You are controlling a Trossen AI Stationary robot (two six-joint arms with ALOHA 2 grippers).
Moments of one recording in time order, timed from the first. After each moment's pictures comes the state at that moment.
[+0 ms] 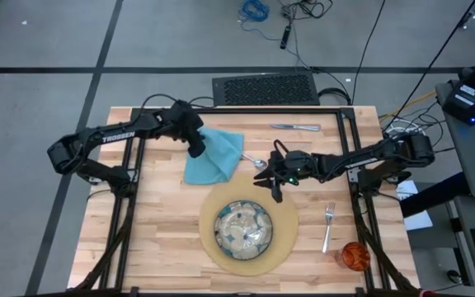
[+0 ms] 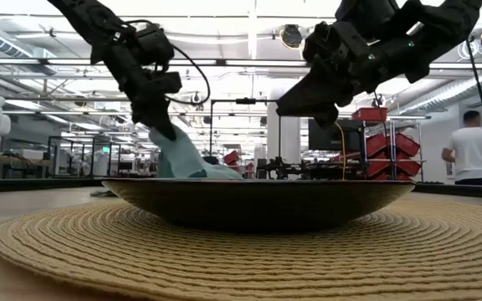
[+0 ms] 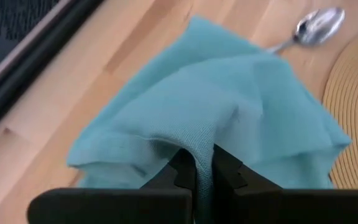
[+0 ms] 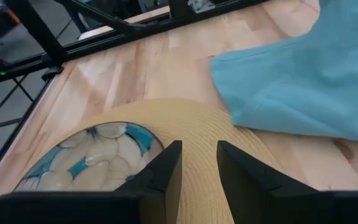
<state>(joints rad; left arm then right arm) 0.63 1.35 0.84 -0.42 0.18 0.06 -0.05 1.45 0.59 0.45 -0.11 0.25</state>
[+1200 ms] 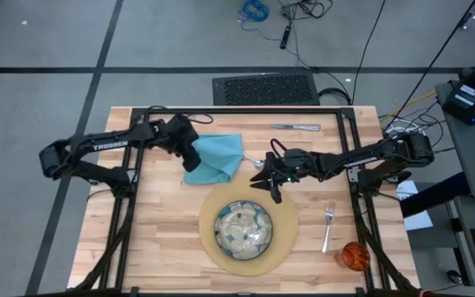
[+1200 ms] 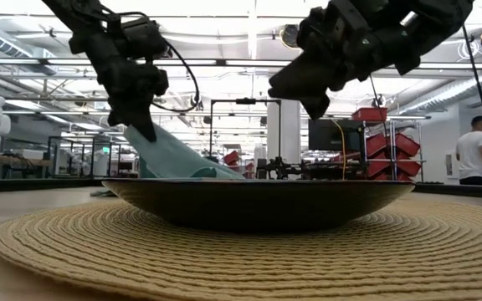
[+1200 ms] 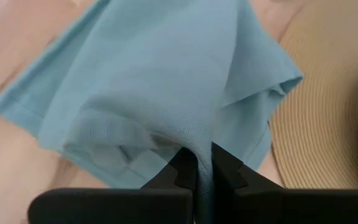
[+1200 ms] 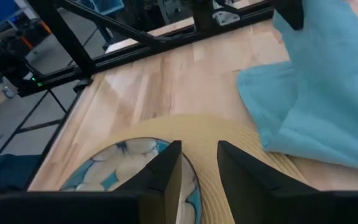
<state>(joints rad) 0.49 1.25 0.77 -0.56 0.21 -0.18 -0.04 1.46 0.66 0.42 -0.19 0.28</state>
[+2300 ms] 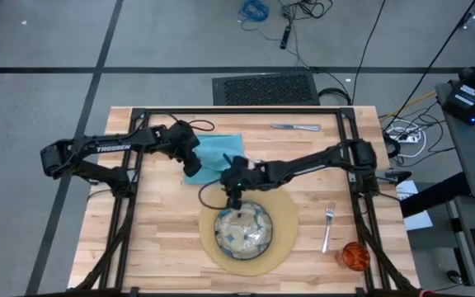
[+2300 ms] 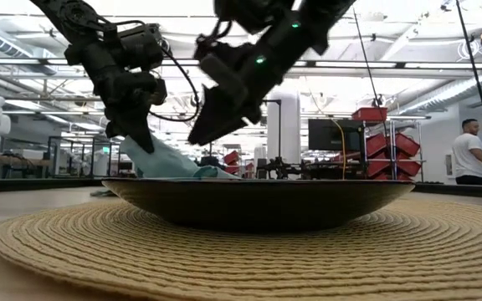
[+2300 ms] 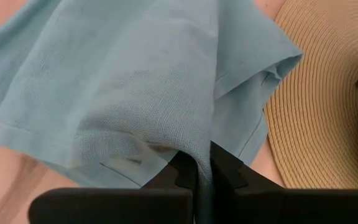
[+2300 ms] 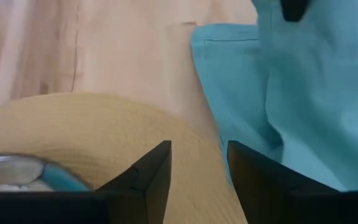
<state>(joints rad) 0.48 1.26 0.69 -0.45 0.25 -0.20 0.06 2.00 1.40 -0.18 0.18 0.13</state>
